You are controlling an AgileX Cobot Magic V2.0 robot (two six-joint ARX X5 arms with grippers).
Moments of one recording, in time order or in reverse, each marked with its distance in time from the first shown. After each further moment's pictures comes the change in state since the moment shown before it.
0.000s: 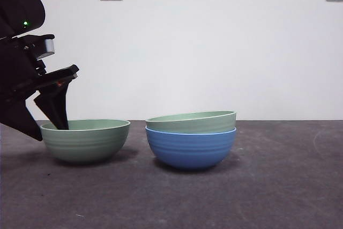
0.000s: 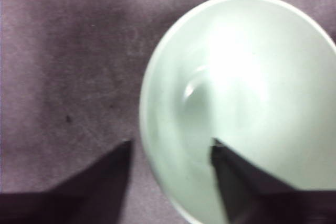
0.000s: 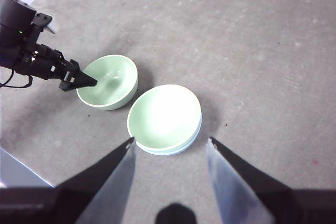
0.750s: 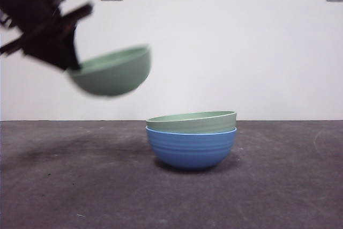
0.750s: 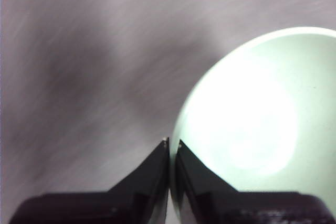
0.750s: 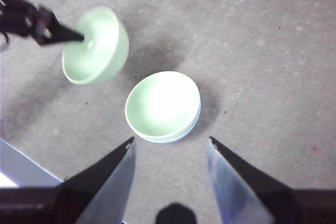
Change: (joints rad) left arm -0.065 -0.094 0.224 -0.154 0.056 -0.024; right arm 0.000 0.009 0.000 -0.038 0.000 0.000
